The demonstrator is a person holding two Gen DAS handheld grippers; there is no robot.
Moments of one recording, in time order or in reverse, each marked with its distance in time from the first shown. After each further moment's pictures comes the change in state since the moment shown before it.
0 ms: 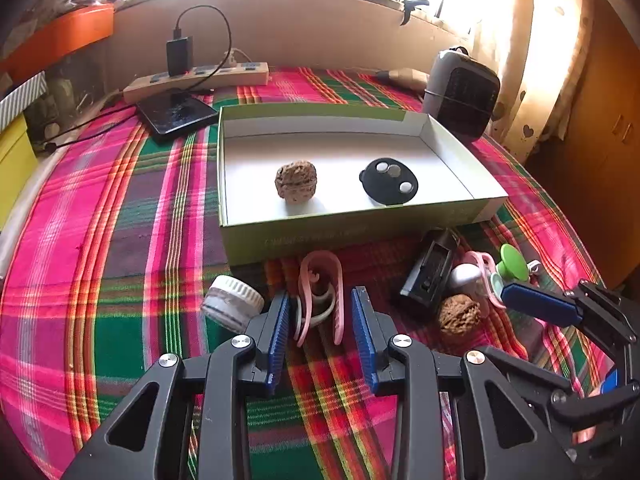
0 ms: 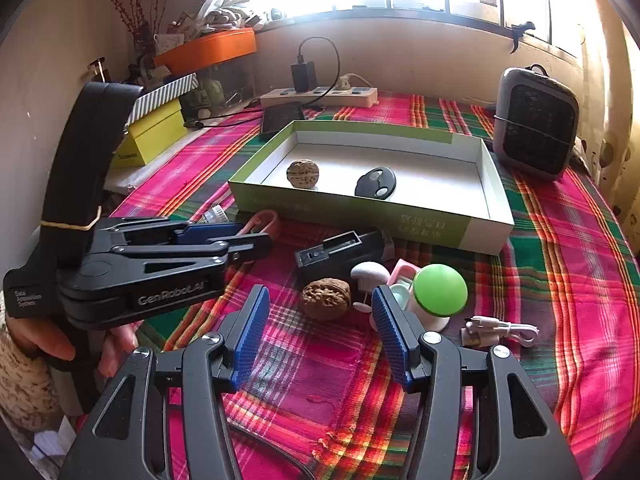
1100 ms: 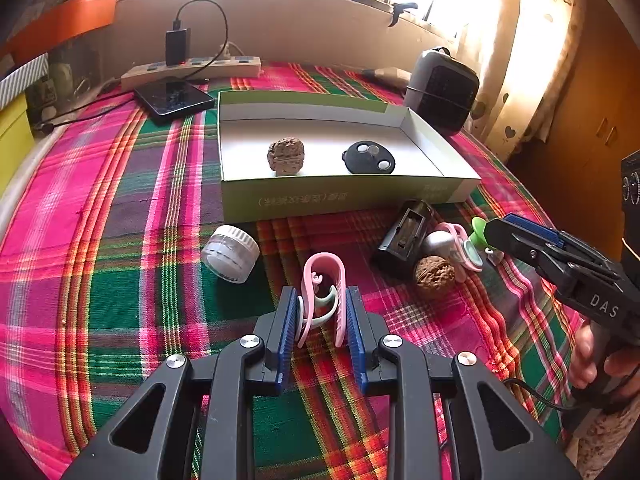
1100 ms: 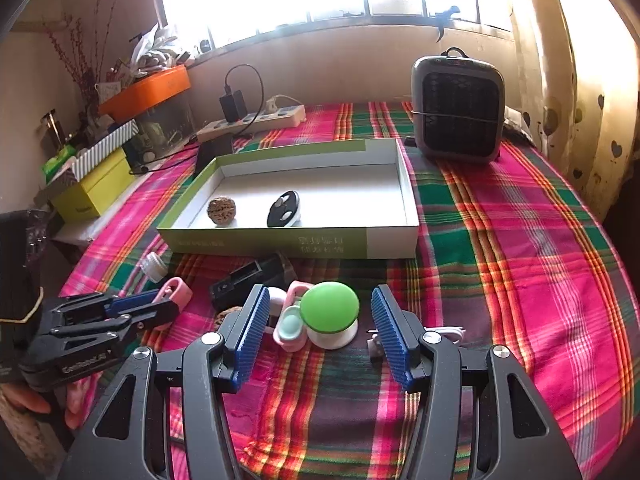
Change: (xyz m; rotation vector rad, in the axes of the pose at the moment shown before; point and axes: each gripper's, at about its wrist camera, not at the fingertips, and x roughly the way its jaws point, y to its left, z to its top) left arm -0.016 0.004 -0.024 -0.013 0.002 -0.074; right arm -0.014 -0.054 0.006 0.176 -0.057 -0.110
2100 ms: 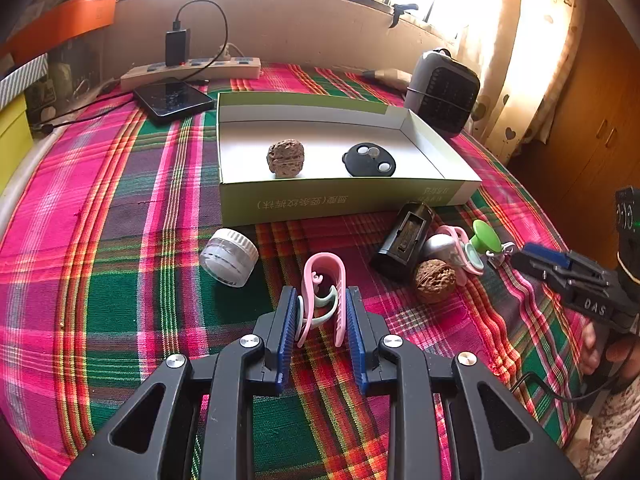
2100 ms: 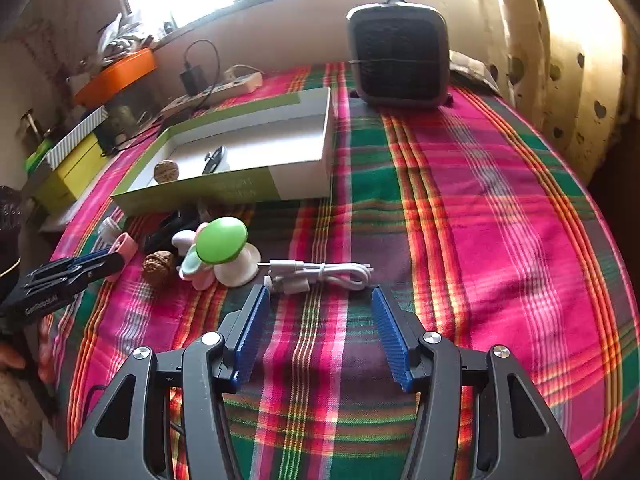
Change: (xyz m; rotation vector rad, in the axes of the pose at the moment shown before) left arm 0.000 0.001 0.001 -0.001 0.000 -0.002; right arm -0.008 -0.057 -0.020 0.021 0.099 -0.068
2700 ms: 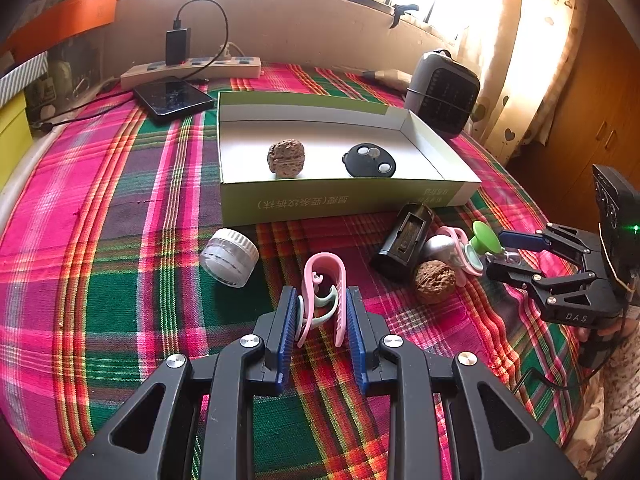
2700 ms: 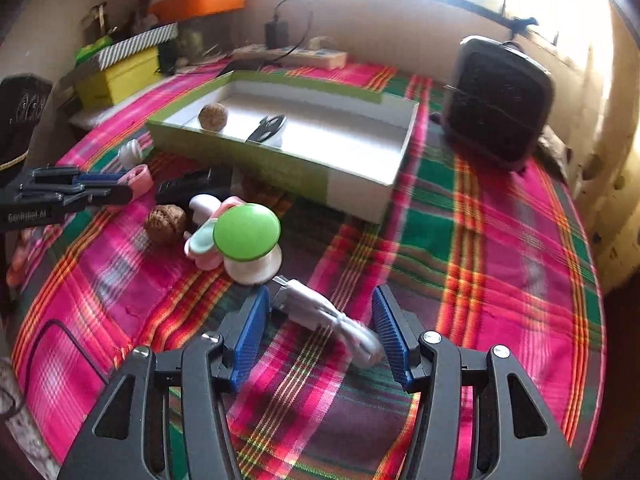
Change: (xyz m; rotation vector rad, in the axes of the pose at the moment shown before) left arm 0.000 0.002 0.002 -0.006 0.000 -0.004; right arm 0.026 0.018 0.014 -0.380 0.074 0.107
